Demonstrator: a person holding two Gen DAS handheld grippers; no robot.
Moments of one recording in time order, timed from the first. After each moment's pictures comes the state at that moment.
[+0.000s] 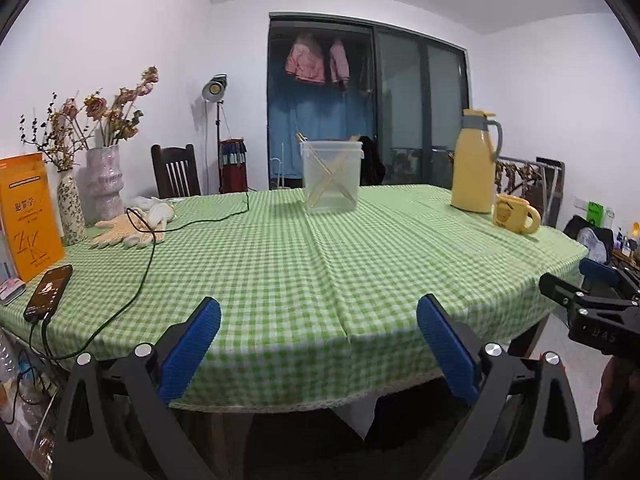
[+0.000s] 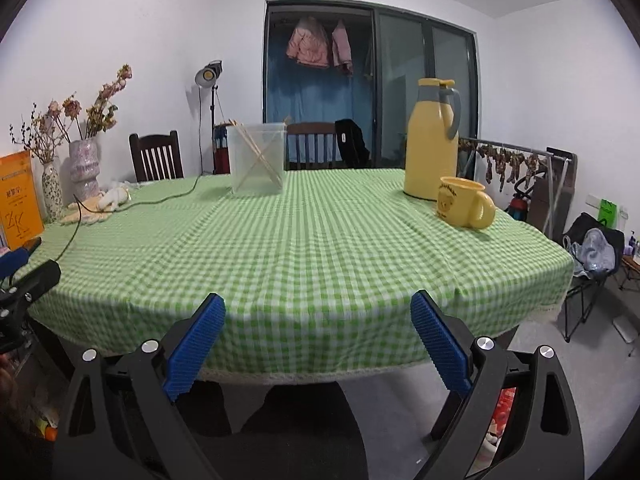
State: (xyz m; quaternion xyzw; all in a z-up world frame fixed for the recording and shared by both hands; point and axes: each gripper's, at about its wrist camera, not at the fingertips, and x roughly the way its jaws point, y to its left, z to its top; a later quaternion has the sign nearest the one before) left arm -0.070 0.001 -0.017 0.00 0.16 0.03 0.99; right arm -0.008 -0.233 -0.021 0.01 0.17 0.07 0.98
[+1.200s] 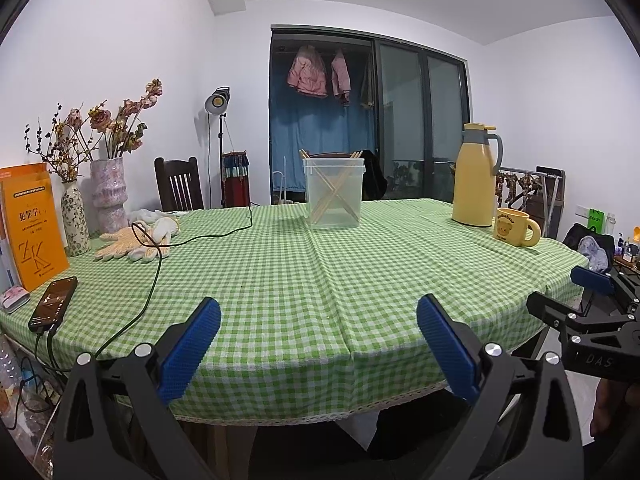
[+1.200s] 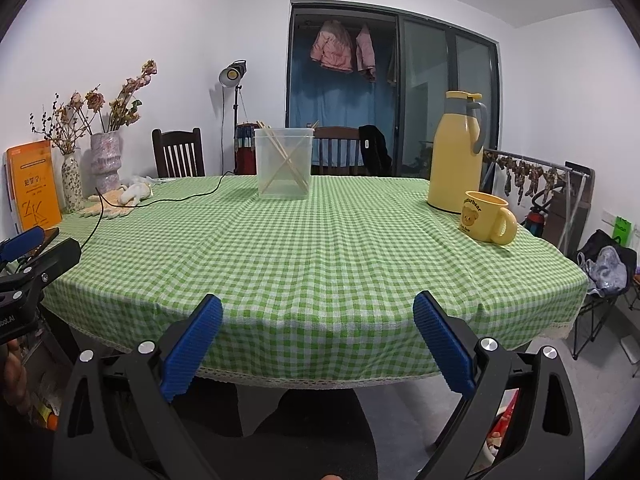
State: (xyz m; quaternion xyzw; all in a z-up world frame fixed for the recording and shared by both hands) left arm -0.066 0.006 0.003 0.01 0.14 0.03 0.99; right arm -0.018 -0.216 -0.020 -0.01 0.17 0.10 0.98
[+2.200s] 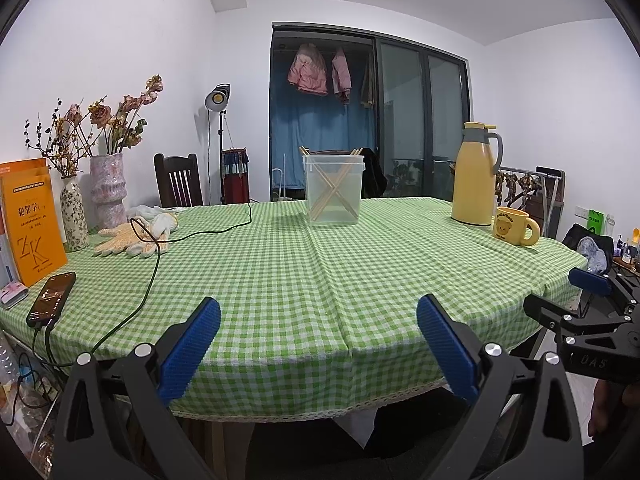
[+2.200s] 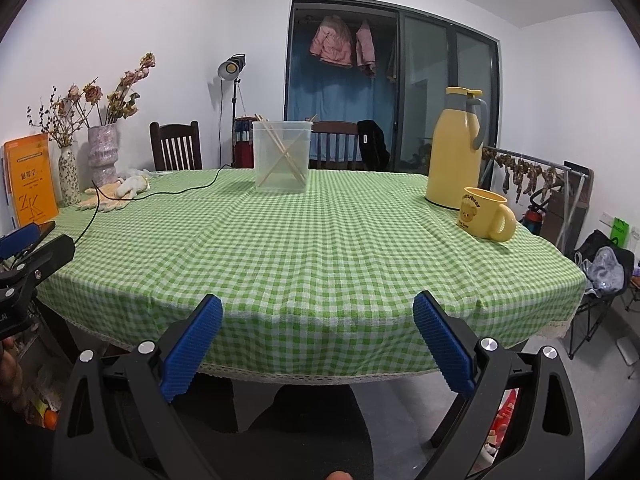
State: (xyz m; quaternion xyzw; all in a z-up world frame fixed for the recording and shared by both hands) left arm -0.066 0.007 0.000 0.00 0.14 0.03 0.99; right arm -0.013 -0.217 -0.023 -0.02 0.18 0.09 0.98
